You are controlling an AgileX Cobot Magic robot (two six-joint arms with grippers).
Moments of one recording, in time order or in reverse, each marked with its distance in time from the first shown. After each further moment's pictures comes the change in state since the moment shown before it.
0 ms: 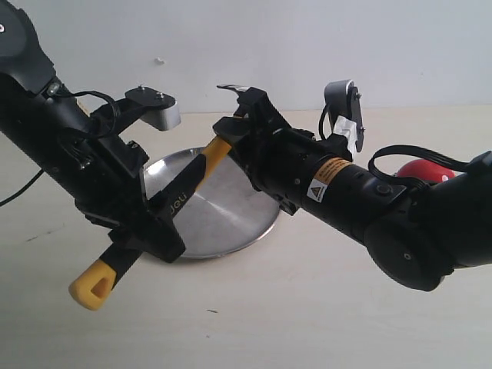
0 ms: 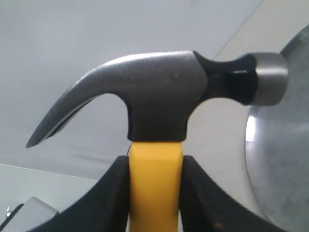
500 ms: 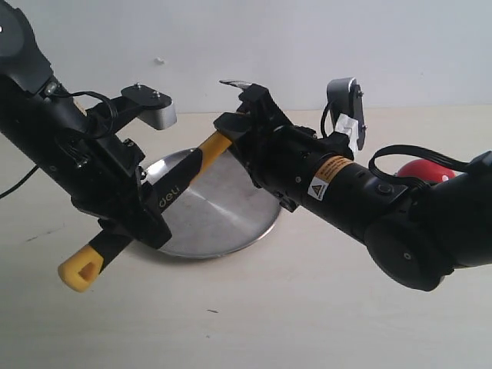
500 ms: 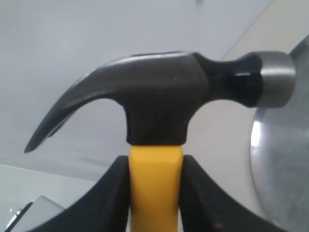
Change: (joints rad) left arm 0.000 0.000 0.002 0.026 -0.012 -0.004; right arm 0.000 0.000 0.000 0.010 -0.019 -0.007
